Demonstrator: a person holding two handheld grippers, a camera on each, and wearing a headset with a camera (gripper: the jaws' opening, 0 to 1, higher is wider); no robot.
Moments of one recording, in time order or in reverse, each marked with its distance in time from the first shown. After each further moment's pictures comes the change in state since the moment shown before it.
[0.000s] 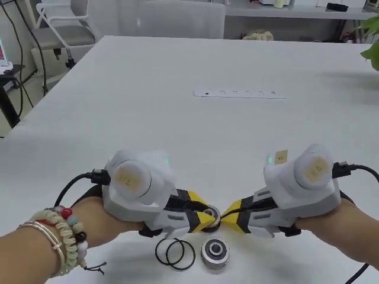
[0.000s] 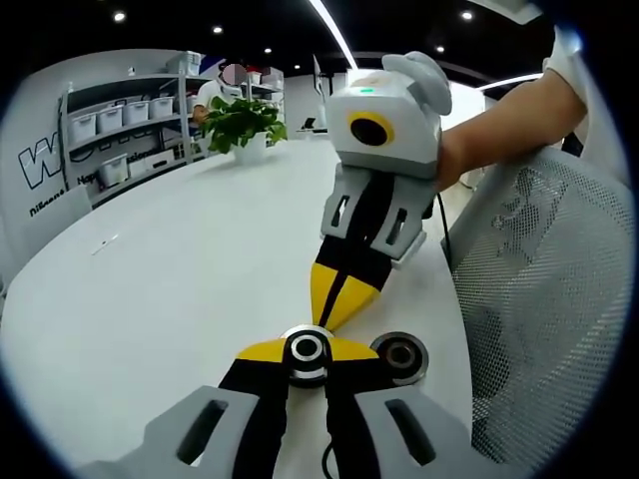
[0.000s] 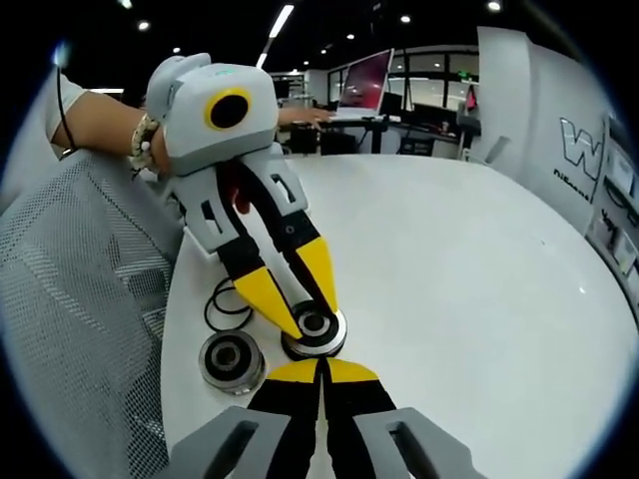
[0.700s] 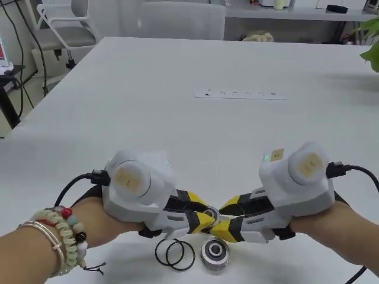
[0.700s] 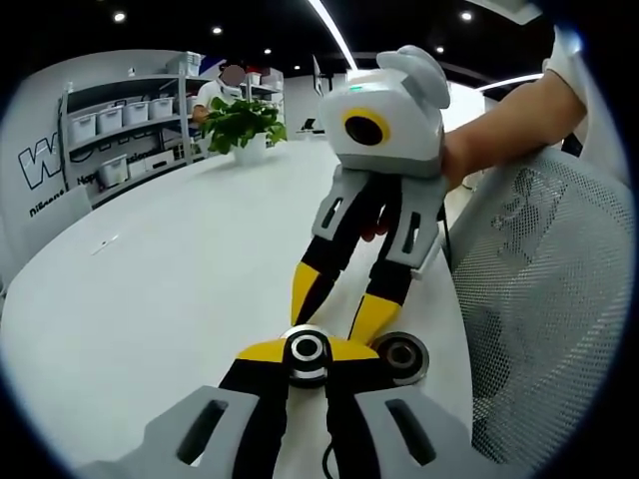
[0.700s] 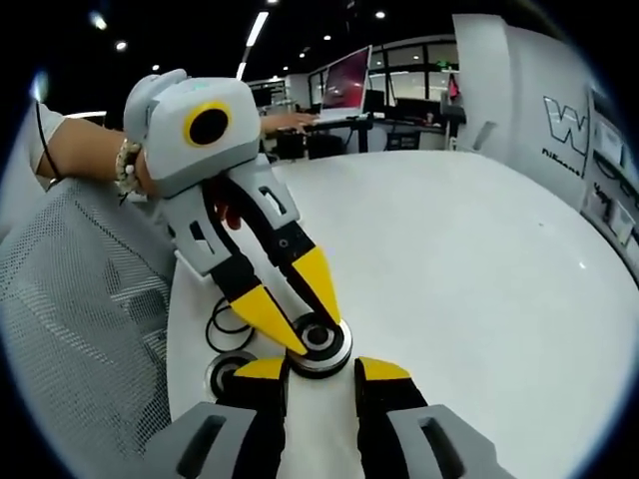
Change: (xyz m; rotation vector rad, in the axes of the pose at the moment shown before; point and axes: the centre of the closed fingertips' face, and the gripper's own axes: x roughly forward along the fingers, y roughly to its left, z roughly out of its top) left arm 0.000 0.000 0.000 0.001 -0.004 -0.001; right arm 0.008 0.004 0.006 0.102 -0.011 -0.015
